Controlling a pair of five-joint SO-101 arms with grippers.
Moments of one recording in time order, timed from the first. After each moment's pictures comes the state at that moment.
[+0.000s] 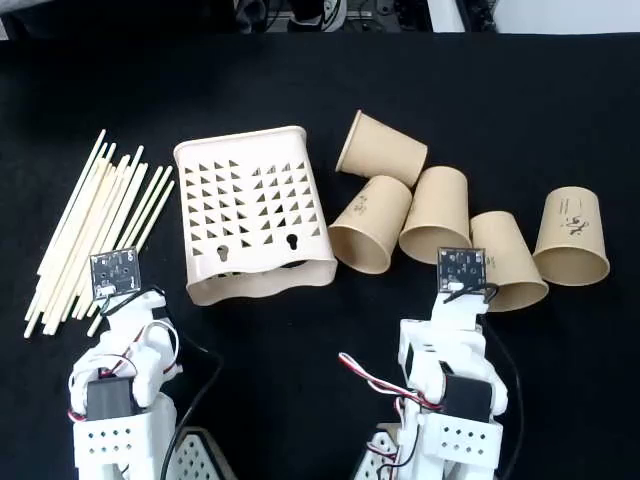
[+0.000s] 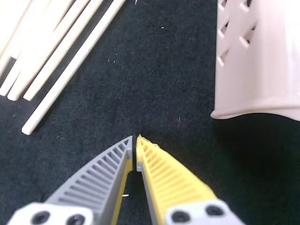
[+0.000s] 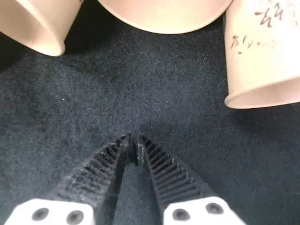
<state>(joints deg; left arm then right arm) -12.9 -104.0 96.3 72.8 4.4 10.5 -103.2 96.7 73.8 6.9</state>
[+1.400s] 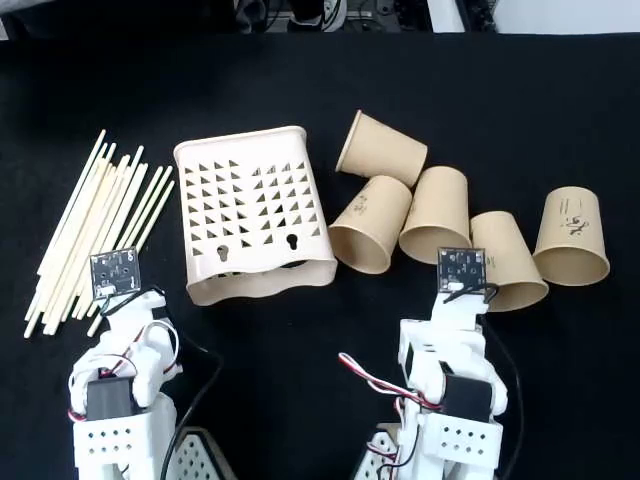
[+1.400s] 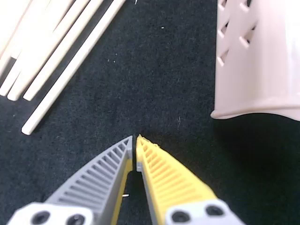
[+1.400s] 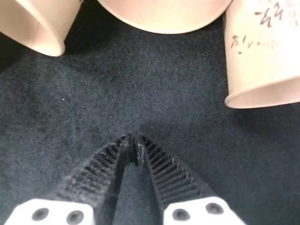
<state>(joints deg) -12.9 -104.0 96.3 72.8 4.4 10.5 -103.2 96.7 73.8 6.7</state>
